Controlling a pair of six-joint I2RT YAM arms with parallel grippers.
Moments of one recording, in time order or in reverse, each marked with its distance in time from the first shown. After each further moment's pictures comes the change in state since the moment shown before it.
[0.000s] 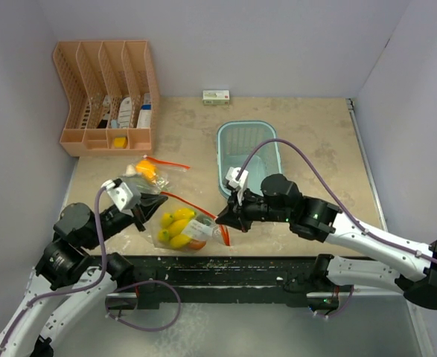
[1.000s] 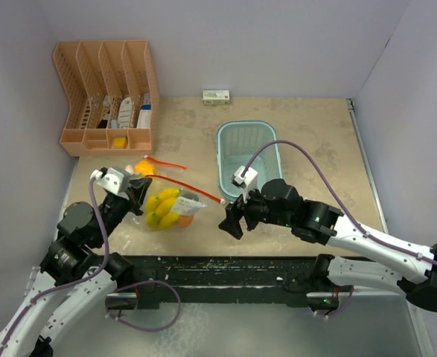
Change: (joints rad) left arm -0.004 -0.019 -0.036 0.059 -0.418 -0.063; right arm 0.000 -0.035 -0.059 -0.054 0.169 0.109
